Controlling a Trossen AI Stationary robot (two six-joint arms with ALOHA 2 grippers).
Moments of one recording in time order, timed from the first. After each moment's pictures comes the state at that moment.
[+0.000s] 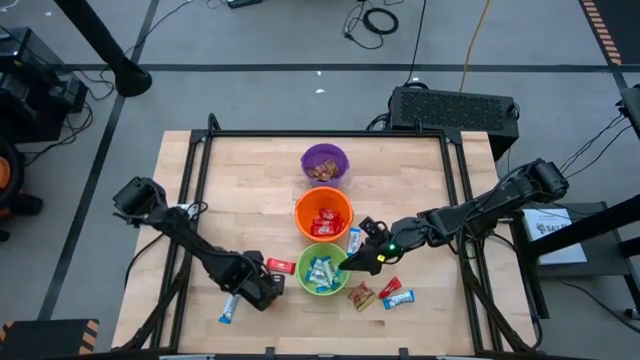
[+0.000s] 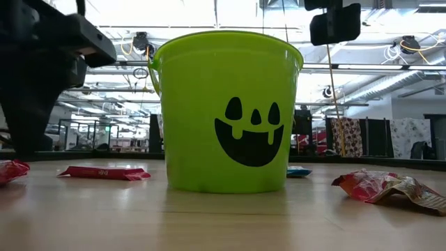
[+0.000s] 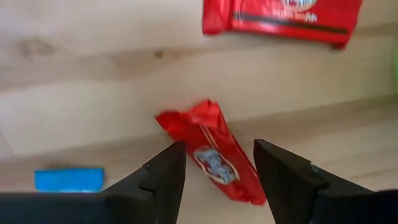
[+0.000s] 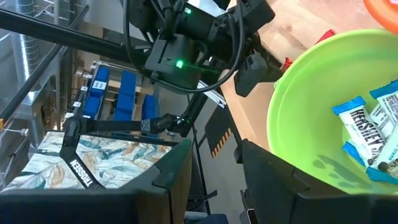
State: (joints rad) left arm -0.61 1.69 0.99 -0.64 -0.05 -2.09; right arm 0.35 1.37 0.84 0.26 -0.01 1.30
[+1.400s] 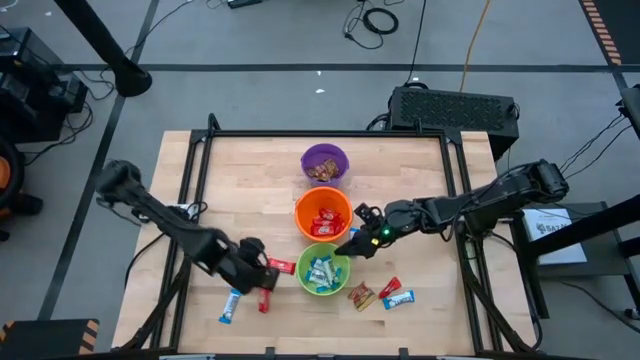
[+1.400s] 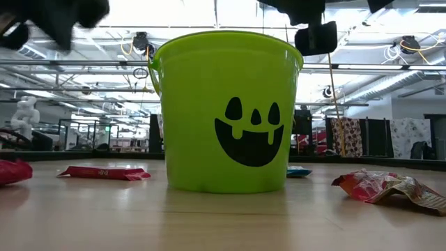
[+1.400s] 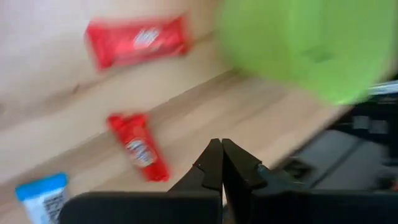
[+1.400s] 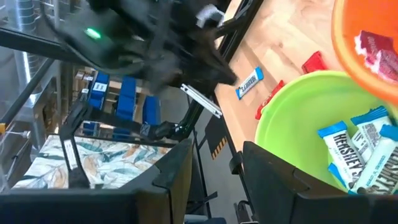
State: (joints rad) left arm -0.59 1.40 0.99 -0.61 -0.16 -1.80; right arm 0.21 1.37 0.84 0.26 -0.14 1.26
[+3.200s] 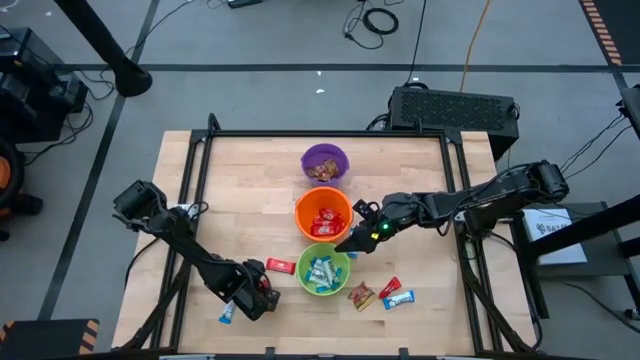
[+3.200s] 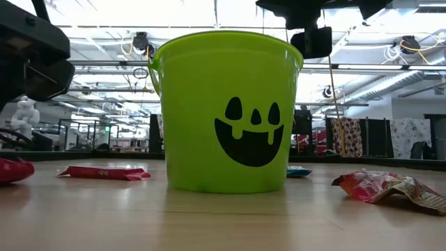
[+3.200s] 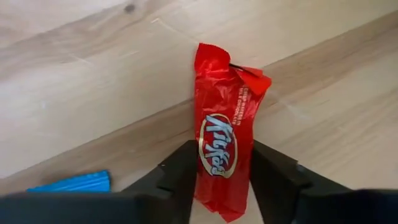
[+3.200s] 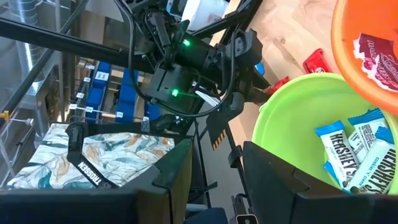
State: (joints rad) left arm -0.68 1.74 0.94 -0.51 -0.06 -1.90; right arm 0.16 1.37 0.84 0.26 -0.24 1.23
